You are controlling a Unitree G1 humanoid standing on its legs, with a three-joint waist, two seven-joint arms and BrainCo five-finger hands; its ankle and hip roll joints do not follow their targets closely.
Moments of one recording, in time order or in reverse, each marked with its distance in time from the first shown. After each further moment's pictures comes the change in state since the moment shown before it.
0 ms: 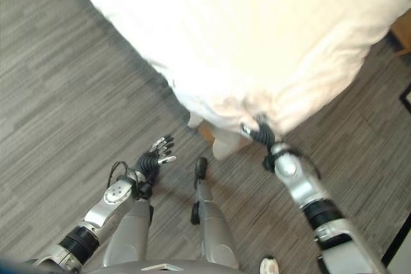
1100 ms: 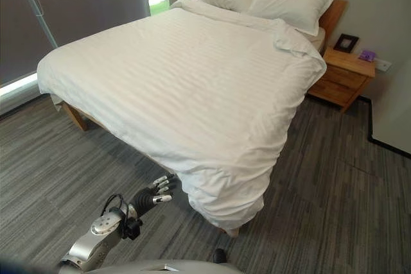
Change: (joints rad) left arm 0.234 0.038 0.052 -0.081 -0.001 0.125 -0.274; right arm 0.439 -0.239 -0.458 0.519 0.202 0.289 0.348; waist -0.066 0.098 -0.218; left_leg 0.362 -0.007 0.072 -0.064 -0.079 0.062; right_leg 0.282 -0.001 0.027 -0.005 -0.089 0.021
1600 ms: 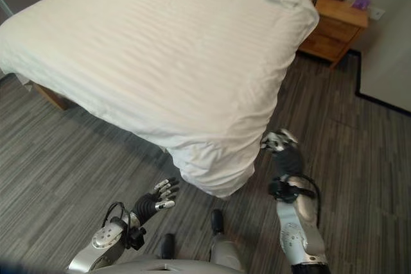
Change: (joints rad) left arm 0.048 -0.008 -0.055 -0.121 -0.001 -0.045 0.082; right arm -0.099 0.272 0.286 -1.321 0.843 -0.282 -0.135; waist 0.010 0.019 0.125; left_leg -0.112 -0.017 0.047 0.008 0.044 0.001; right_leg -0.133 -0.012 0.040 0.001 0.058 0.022
